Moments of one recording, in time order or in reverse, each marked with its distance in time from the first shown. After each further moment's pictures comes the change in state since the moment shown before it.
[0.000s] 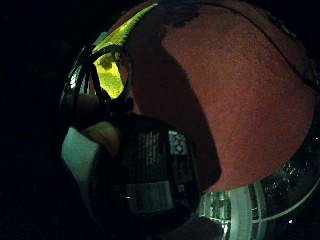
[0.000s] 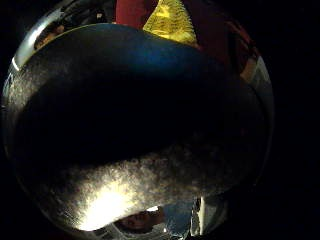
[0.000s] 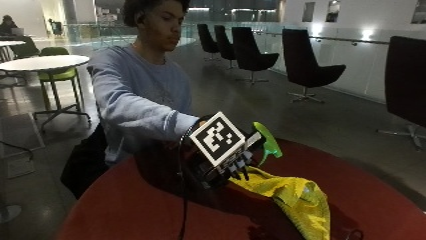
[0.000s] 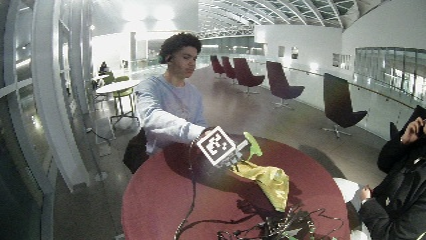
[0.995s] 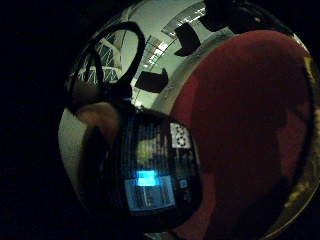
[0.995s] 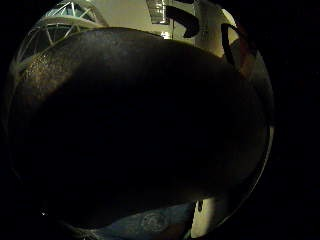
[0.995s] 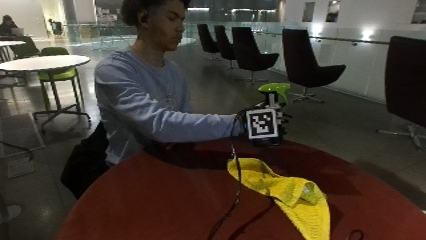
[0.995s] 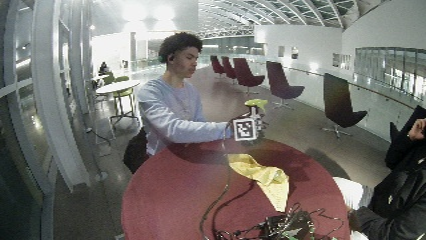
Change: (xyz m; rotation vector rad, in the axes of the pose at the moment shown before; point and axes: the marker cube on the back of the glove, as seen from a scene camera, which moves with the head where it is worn) arm -0.193 0.042 0.206 -0.008 -0.472 -0.891
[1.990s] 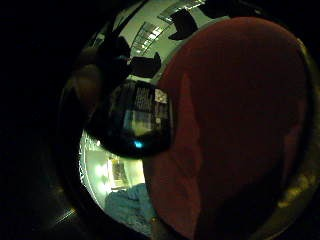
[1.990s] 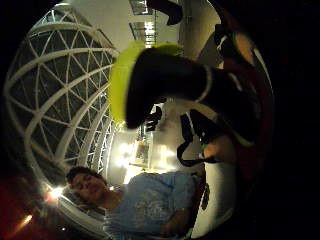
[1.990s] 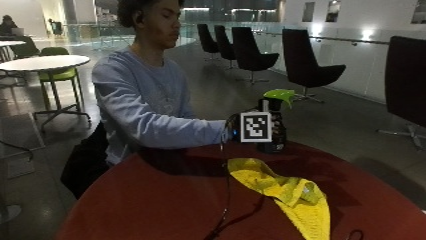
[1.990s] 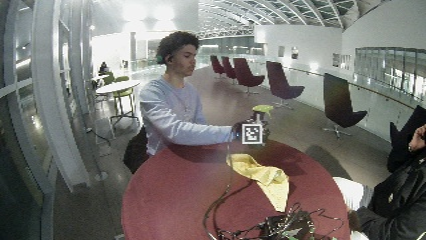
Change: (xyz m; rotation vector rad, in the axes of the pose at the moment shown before) arm 0.024 0.041 -0.048 -0.200 0.182 0.075
